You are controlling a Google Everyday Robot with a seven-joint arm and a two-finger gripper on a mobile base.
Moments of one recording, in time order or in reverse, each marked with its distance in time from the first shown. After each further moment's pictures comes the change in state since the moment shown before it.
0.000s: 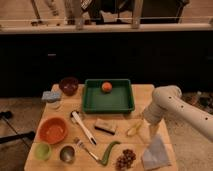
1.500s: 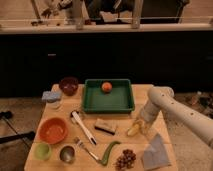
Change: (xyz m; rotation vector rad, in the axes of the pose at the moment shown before) arm 0.021 -0.023 0.046 -0.042 -0.077 -0.096
